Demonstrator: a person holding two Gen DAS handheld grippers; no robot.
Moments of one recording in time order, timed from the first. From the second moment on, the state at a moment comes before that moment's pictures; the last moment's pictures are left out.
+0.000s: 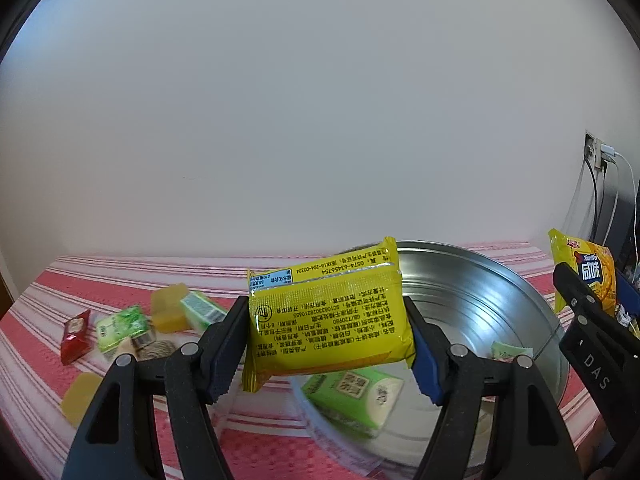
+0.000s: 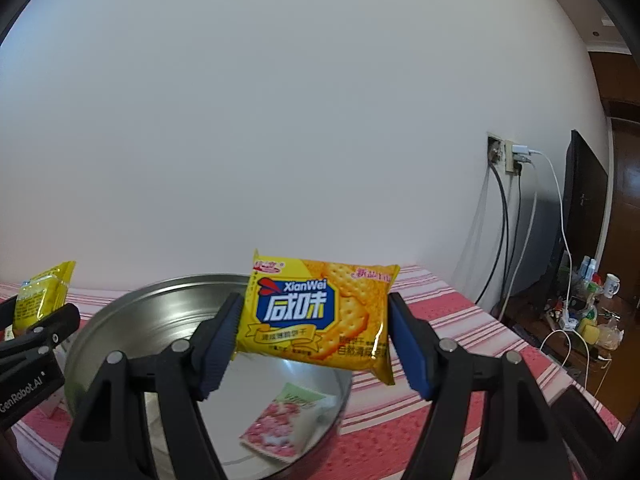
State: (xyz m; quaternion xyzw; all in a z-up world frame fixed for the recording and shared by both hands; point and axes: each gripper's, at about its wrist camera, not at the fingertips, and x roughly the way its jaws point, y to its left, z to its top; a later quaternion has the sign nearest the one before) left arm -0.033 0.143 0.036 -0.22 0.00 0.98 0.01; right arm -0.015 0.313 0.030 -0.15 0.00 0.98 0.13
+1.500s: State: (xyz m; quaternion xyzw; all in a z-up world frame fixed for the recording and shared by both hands) left arm -0.059 0.182 0.019 -0.28 0.03 0.96 0.02; right arm -0.055 0.334 0.004 -0.22 -0.02 0.97 0.11
